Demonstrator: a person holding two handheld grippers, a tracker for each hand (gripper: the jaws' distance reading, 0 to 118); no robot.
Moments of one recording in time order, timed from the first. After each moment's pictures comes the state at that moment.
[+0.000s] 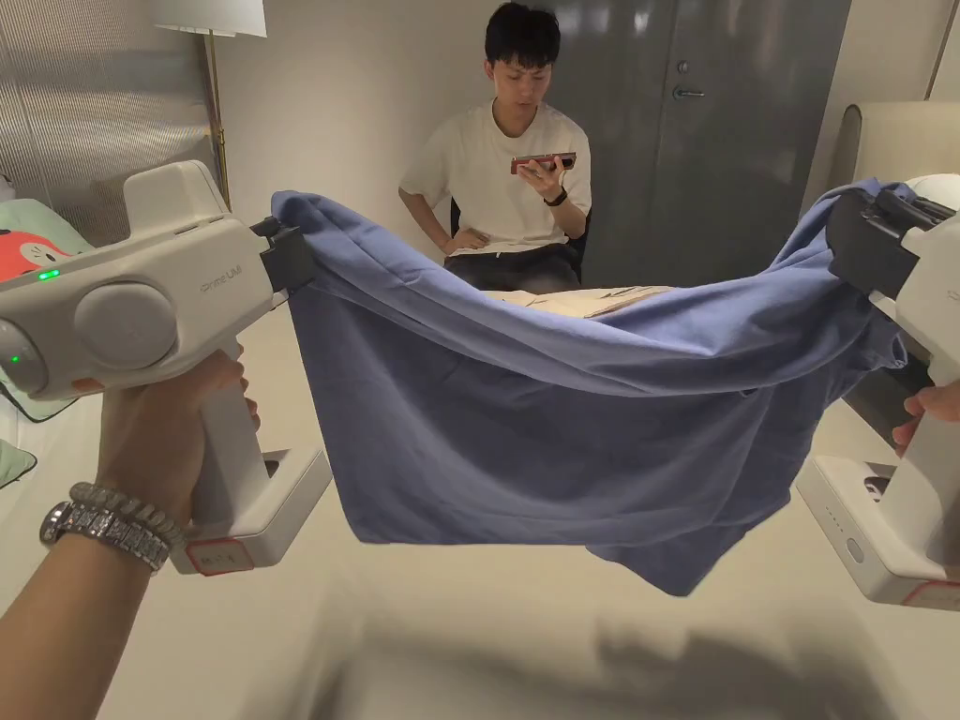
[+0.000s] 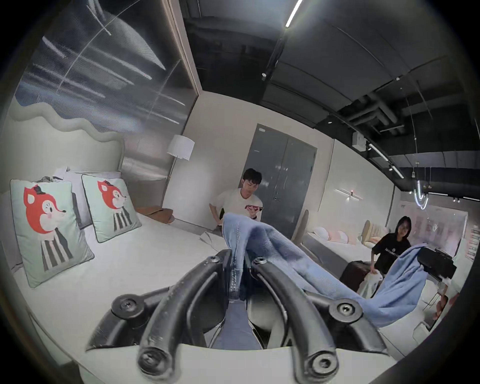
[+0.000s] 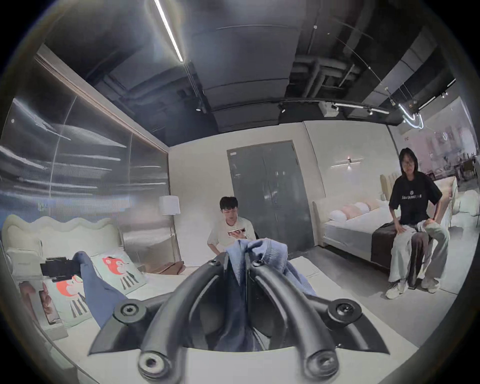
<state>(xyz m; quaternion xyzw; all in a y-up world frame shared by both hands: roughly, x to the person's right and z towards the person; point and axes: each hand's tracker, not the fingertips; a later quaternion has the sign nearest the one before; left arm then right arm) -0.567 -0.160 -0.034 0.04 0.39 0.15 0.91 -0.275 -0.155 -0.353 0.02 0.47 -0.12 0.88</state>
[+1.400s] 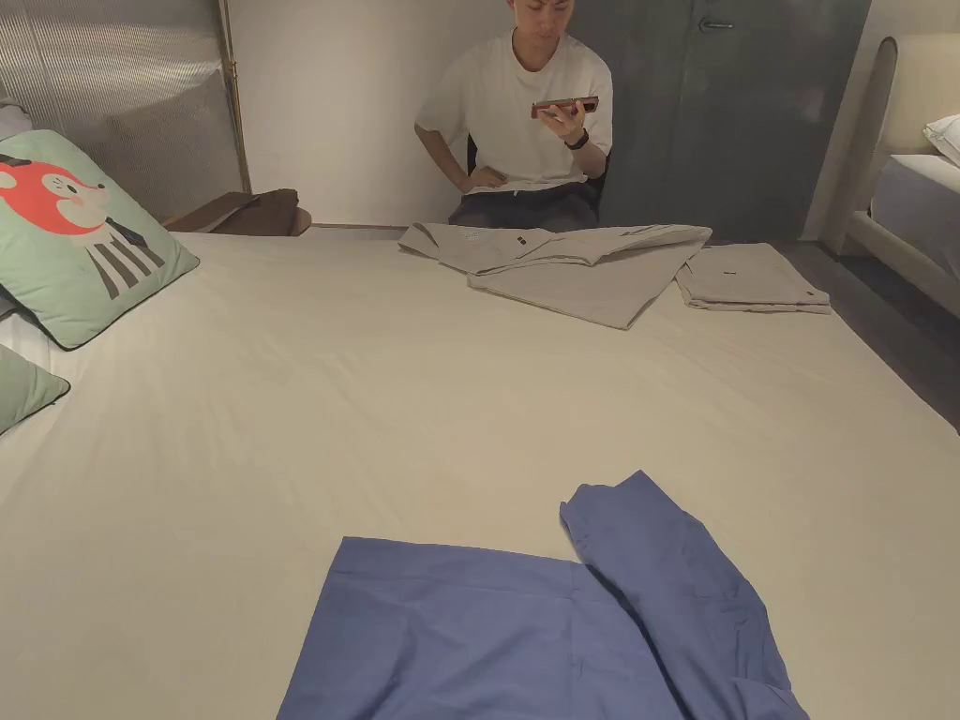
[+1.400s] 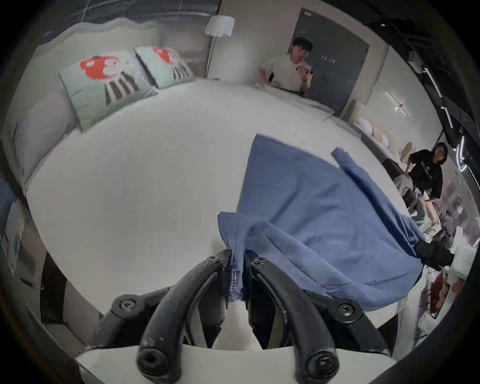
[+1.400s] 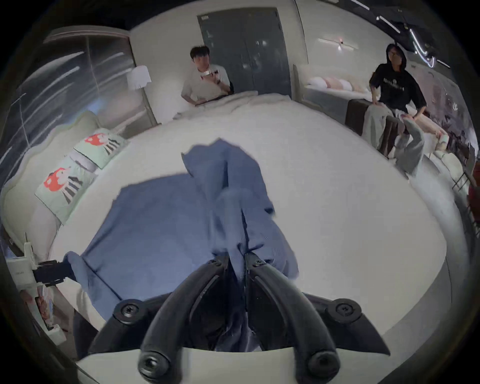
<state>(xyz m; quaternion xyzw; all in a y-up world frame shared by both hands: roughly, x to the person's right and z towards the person) -0.374 -0.437 0.142 -0.32 0.43 0.32 0.78 -0.120 -0.423 -0.205 -0.39 0.41 0.08 0.82</state>
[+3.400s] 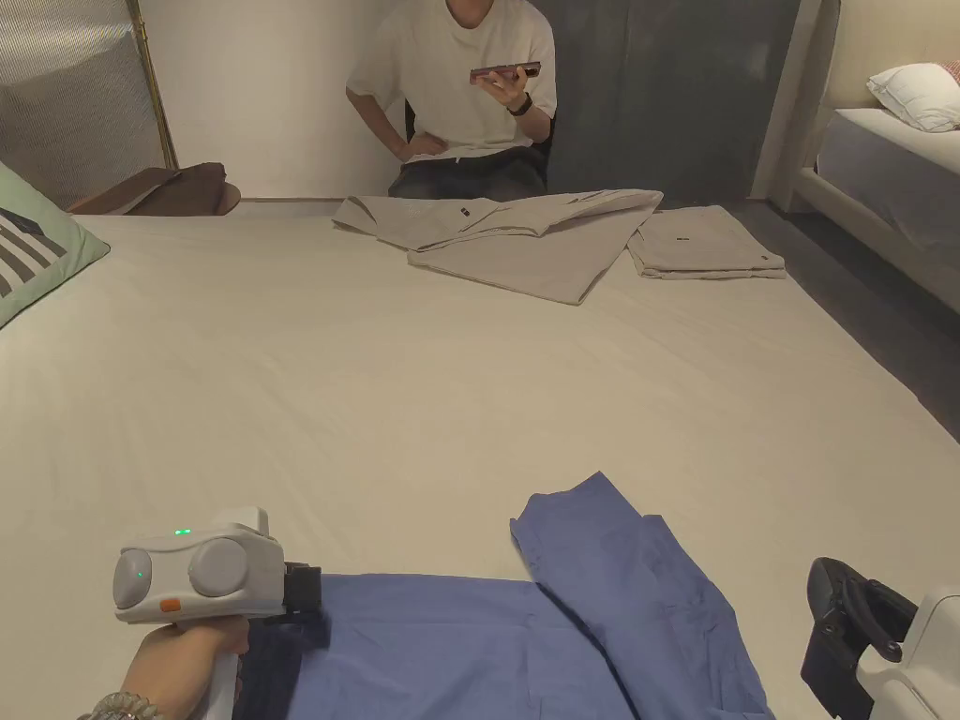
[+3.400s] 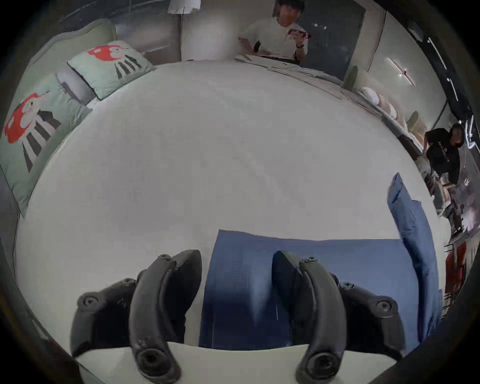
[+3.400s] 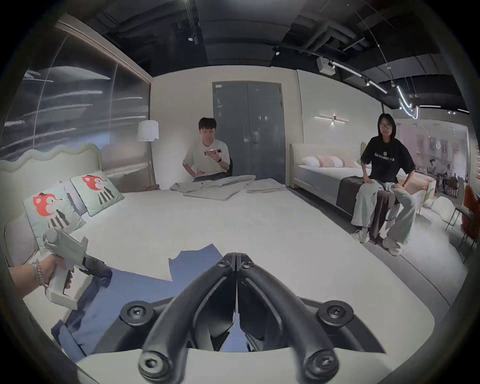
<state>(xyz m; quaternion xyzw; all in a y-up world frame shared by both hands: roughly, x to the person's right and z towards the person) -0.605 -0.475 -0.072 -0.40 0.40 0.26 0.78 -0.187 -0.364 -0.267 -0.14 0.41 0.03 0.90</state>
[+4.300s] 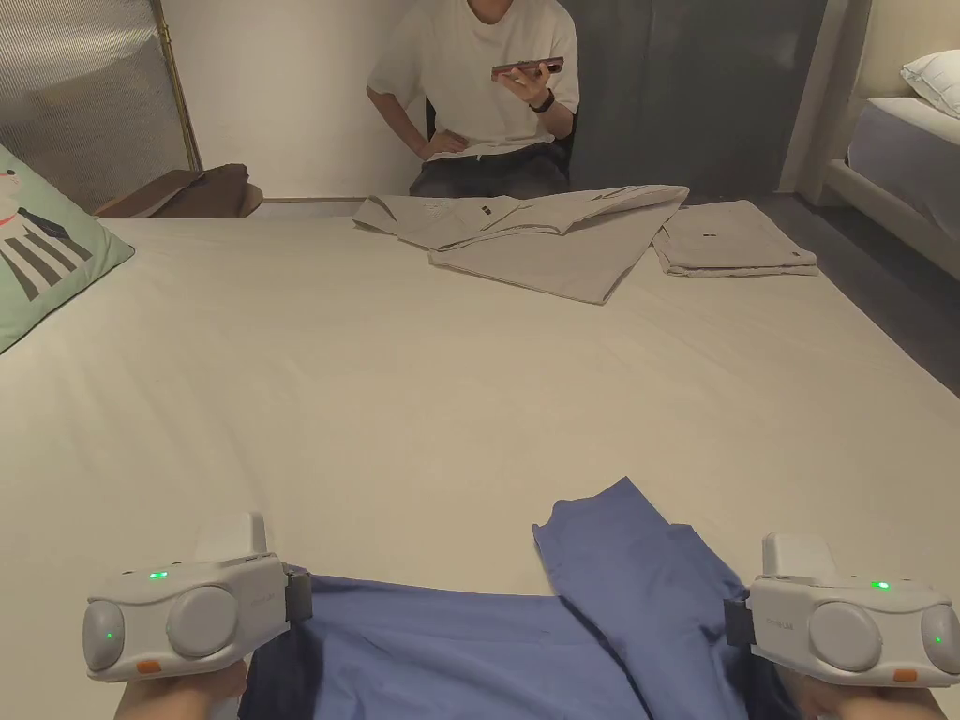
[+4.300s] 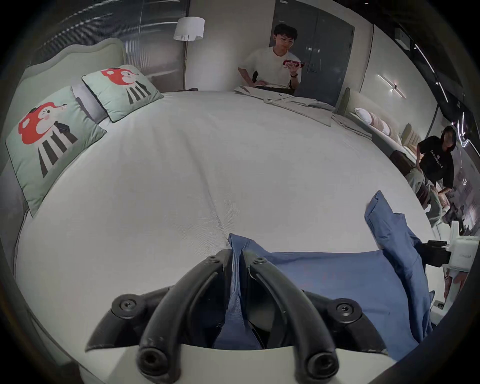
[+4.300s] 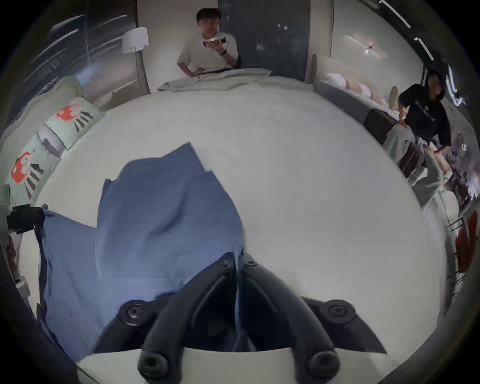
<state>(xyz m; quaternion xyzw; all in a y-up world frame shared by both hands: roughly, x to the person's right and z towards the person) -0.569 -0.435 -0.044 -0.33 0.42 0.24 0.81 -0.303 -0.457 -0.384 -0.37 0.40 0.18 0.82</state>
